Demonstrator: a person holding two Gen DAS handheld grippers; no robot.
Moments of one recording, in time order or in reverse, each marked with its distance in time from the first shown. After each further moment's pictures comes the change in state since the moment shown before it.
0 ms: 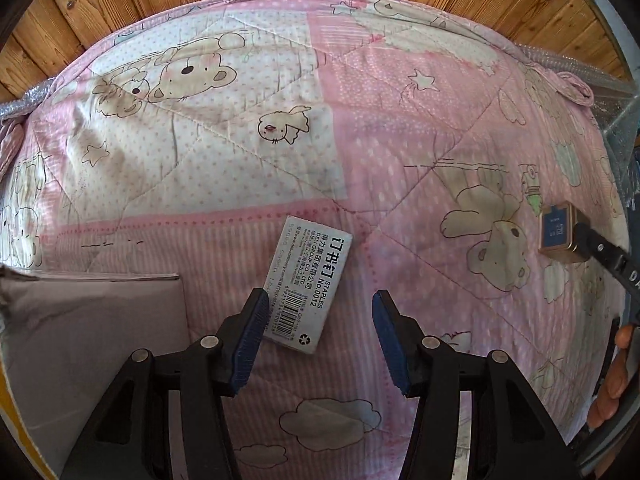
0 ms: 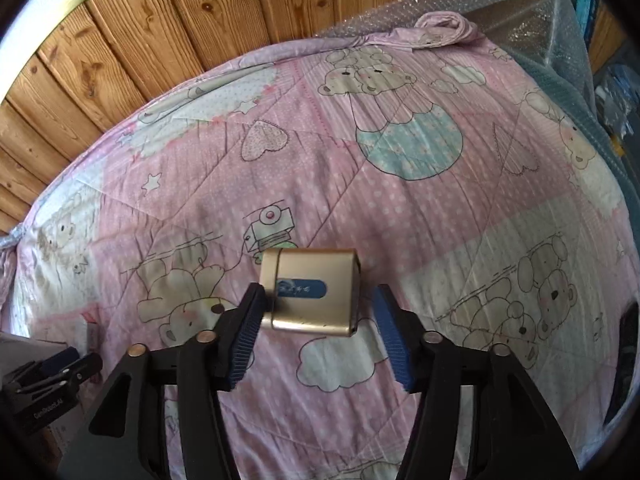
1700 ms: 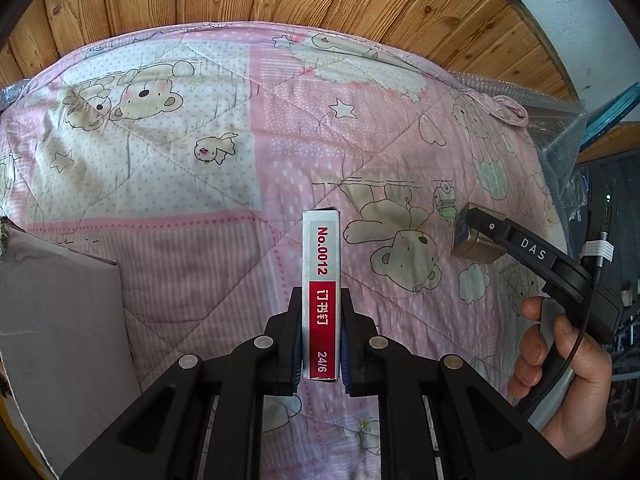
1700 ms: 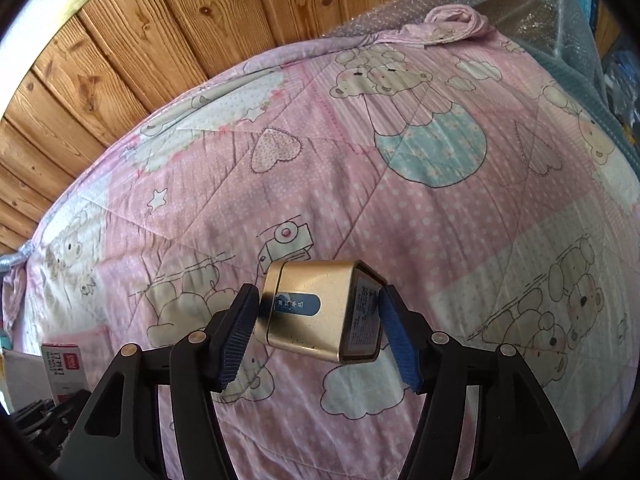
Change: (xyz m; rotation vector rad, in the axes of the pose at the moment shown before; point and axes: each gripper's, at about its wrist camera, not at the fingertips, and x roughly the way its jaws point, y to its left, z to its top) left arm -0.029 -0.009 -0.020 -0.032 -0.054 -0.270; right arm 0.012 0.005 0.005 0.028 -0.007 0.038
